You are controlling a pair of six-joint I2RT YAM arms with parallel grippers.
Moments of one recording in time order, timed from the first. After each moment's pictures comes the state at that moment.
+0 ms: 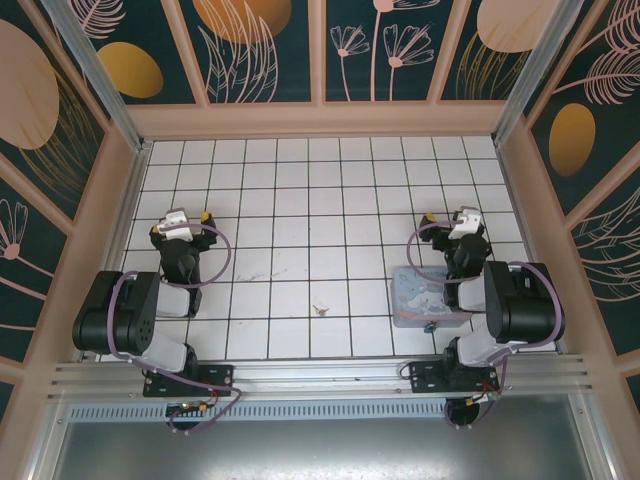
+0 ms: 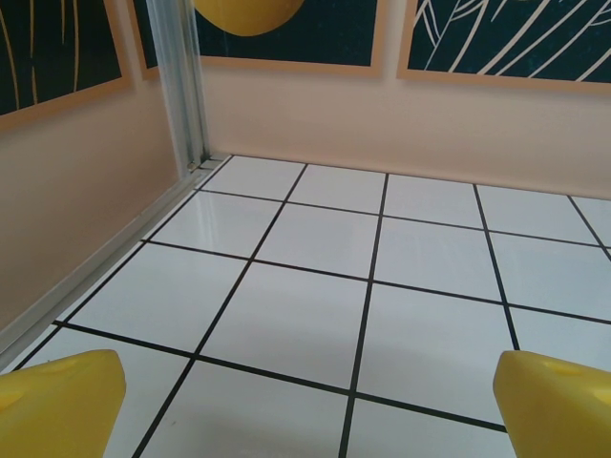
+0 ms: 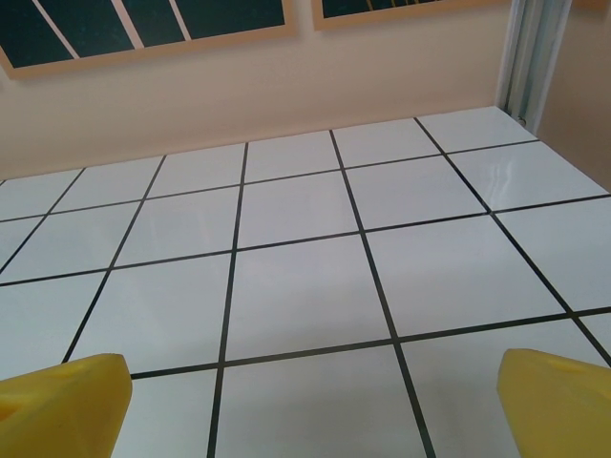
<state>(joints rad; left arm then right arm) -0.04 1.52 0.22 1.18 -0.26 -0.08 -0.04 1.54 0.23 1.14 -0.03 0.11</state>
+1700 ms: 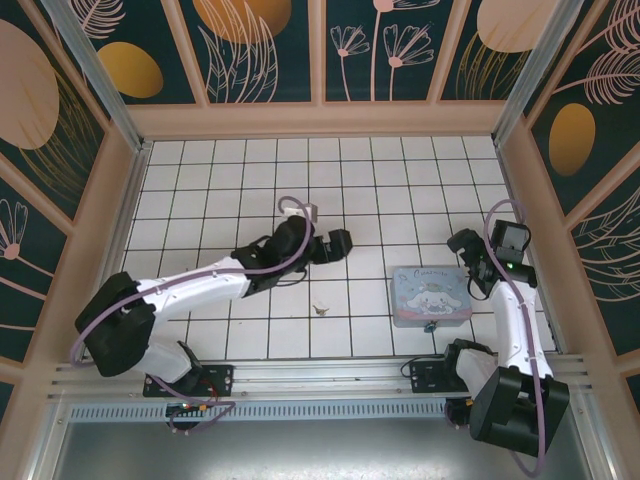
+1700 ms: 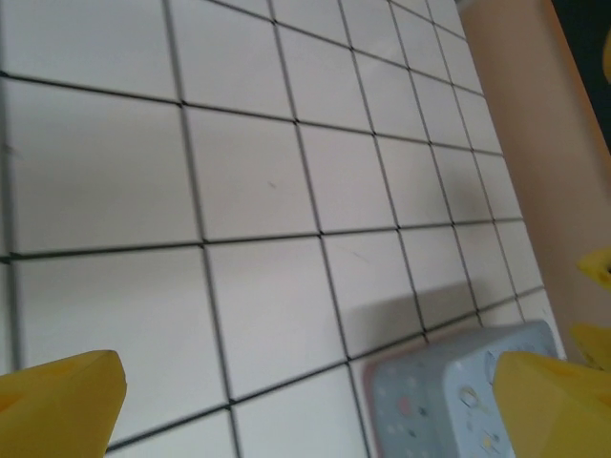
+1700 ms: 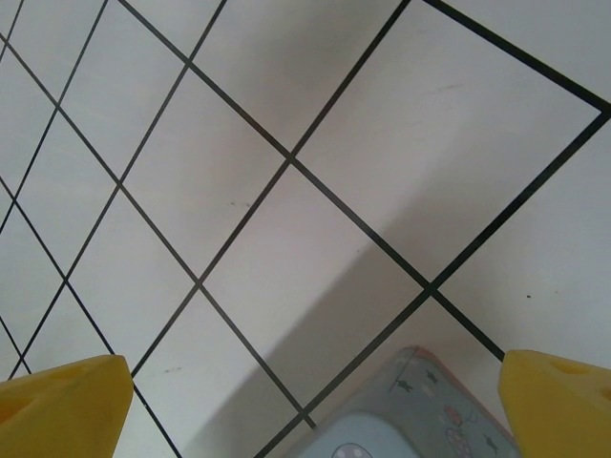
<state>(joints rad) -0.92 1.48 0.91 0.00 -0.08 -0.91 -0.25 0.94 0.63 -0.62 -0.13 0.67</state>
